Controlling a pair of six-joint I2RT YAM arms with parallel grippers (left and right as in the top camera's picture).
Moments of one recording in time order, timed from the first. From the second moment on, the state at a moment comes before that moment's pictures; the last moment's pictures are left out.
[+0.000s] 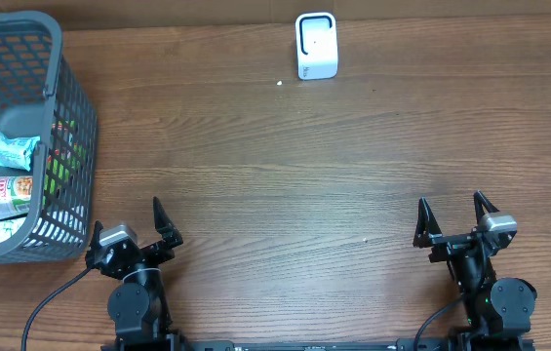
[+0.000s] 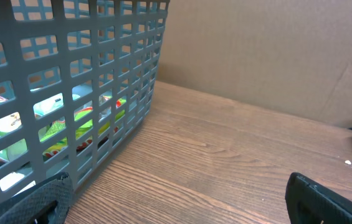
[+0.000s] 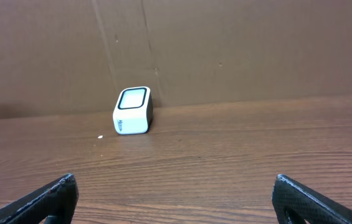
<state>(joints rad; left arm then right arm) 0.12 0.02 0.01 -0.06 -0.24 -0.15 0.01 0.01 0.02 -0.02 -0.15 0.14</state>
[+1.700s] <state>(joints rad) 0.12 0.52 0.61 -0.22 0.27 -0.15 0.01 0.01 0.02 -0.02 -0.15 0.14</state>
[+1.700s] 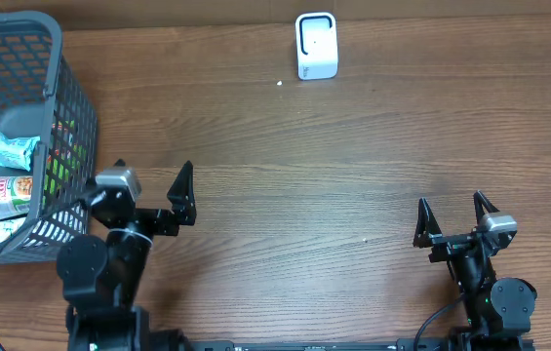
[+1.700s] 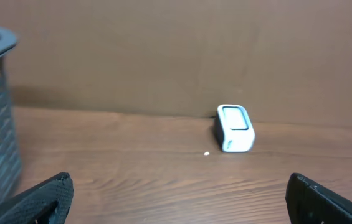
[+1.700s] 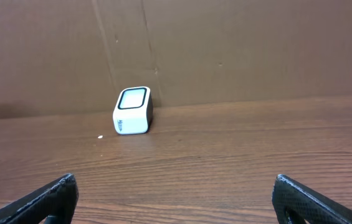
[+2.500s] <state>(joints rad) 0.12 1.15 1.62 -1.07 0.35 -0.10 0.01 0.01 0.02 -0.02 -0.15 0.14</state>
